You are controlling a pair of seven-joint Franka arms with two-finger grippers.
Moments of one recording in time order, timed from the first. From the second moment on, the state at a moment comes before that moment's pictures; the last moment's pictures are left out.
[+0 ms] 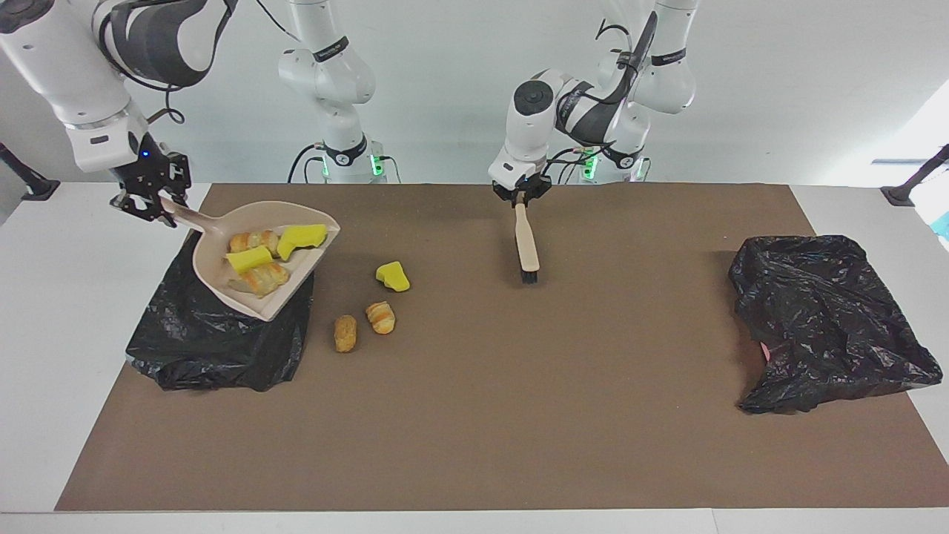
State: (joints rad) left arm -0.76 -0.10 -0.14 -2.36 -0.15 2.11 -0.81; right arm -0.39 -0.08 0.04 -1.82 -0.05 1.82 -1.54
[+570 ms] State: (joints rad) left arm -0.75 -0.08 -0.13 -2.36 -0.21 2.11 -0.83; right arm -0.47 0.00 0.04 -1.83 -0.37 2.07 -1.78
